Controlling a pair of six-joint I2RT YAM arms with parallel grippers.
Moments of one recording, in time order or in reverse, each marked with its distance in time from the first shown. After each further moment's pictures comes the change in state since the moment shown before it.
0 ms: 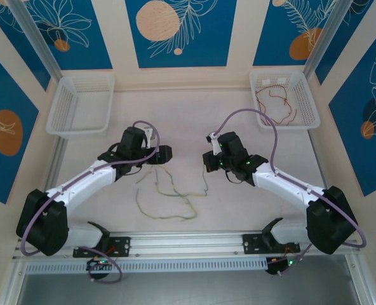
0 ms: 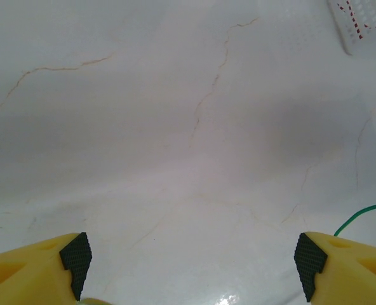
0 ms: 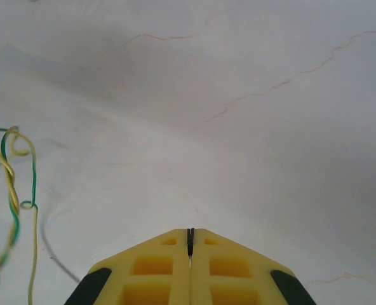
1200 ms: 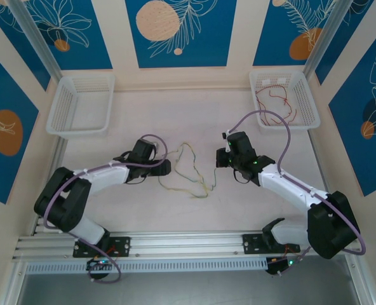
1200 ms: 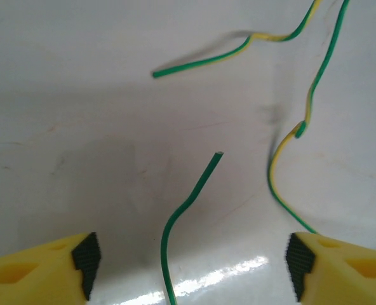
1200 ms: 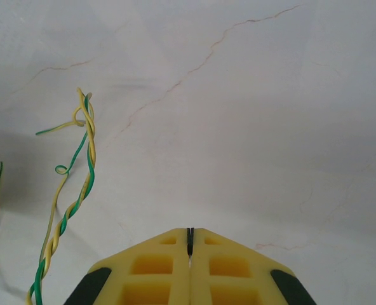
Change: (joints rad) left arm -0.030 0.233 -0.102 0.102 -0.090 -0.024; right arm -0.097 -0.042 -0.048 -0.019 0.124 0.116
